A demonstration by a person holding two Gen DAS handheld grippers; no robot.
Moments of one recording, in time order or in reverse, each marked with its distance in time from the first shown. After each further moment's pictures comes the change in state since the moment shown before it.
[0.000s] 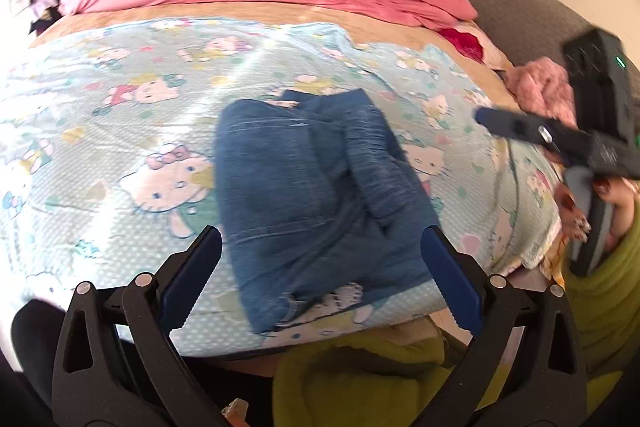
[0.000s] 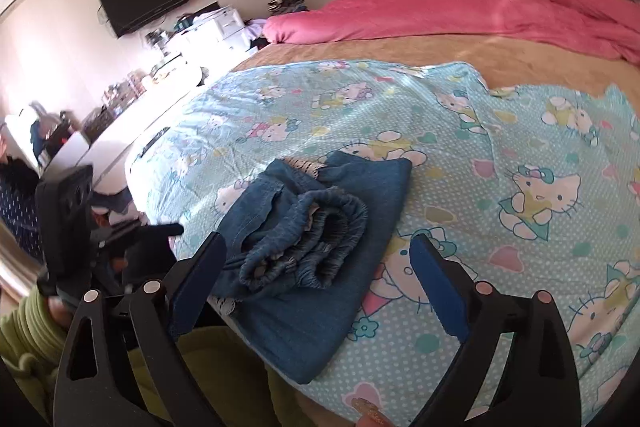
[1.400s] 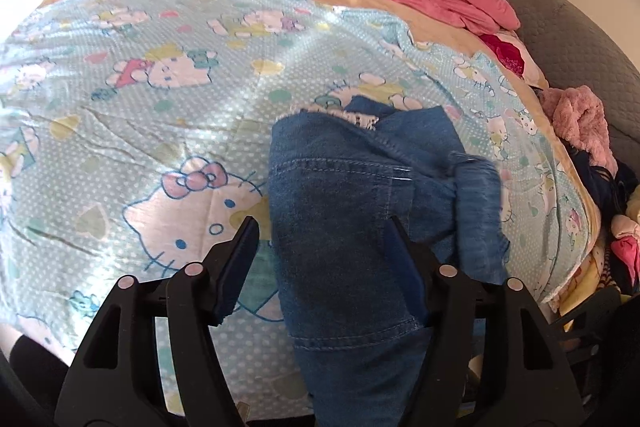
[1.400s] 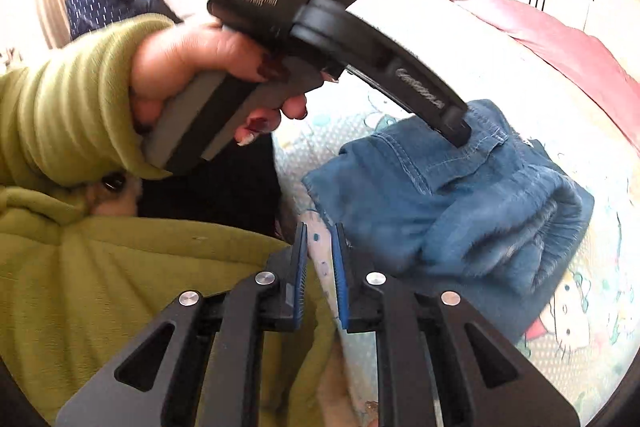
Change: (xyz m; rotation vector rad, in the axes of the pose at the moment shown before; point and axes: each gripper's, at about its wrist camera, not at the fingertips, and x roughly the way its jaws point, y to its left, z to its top) left arm 0.058 0.053 0.039 -0.103 0.070 0.033; right arm 0.072 0.124 -0.060 -0.572 0.225 0.192
